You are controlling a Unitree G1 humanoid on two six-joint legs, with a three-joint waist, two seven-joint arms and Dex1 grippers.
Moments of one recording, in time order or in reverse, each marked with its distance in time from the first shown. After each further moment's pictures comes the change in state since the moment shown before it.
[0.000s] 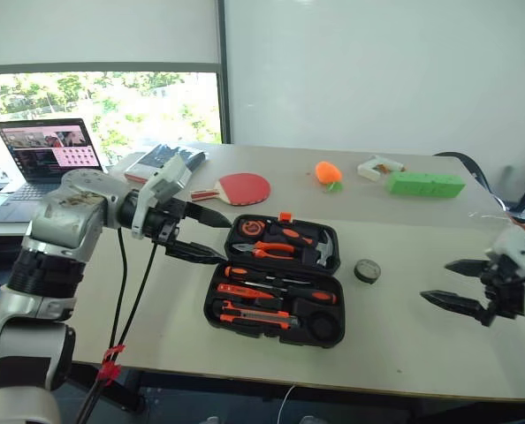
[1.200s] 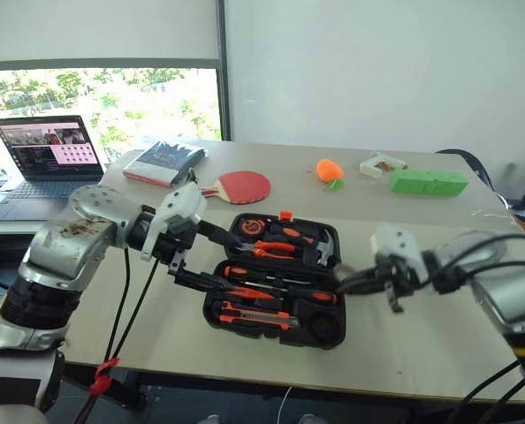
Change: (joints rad) left arm 0.108 0.021 -0.033 -0.226 -0.017 -0.050 0.070; right arm -0.270 0.220 0.365 -0.246 -0.124 0.038 0.323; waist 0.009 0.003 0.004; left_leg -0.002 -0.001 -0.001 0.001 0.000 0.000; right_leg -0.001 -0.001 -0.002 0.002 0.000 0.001
